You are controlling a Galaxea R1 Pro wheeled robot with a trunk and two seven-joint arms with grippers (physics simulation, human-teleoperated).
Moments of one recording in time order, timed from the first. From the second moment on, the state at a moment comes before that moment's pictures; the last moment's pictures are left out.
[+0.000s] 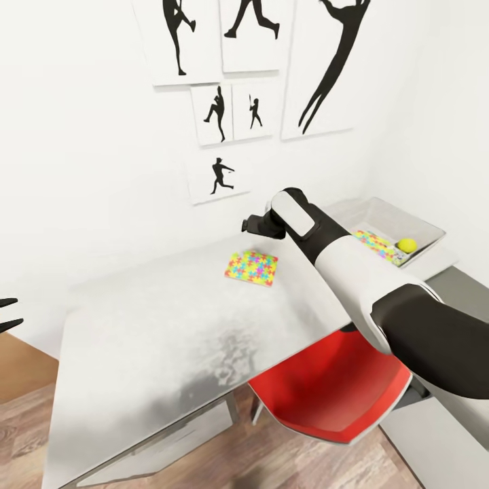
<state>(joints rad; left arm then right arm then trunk) -0.82 0.94 0.00 -0.45 0.59 0.91 -1.47 -1.53 0.17 0.52 -0.50 -1.12 0.79 -0.57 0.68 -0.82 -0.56</state>
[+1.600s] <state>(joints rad) -0.82 0.94 0.00 -0.45 0.59 0.92 -1.47 -1.52 0.17 0.52 -0.51 -1.12 0.79 -0.57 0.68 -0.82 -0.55</state>
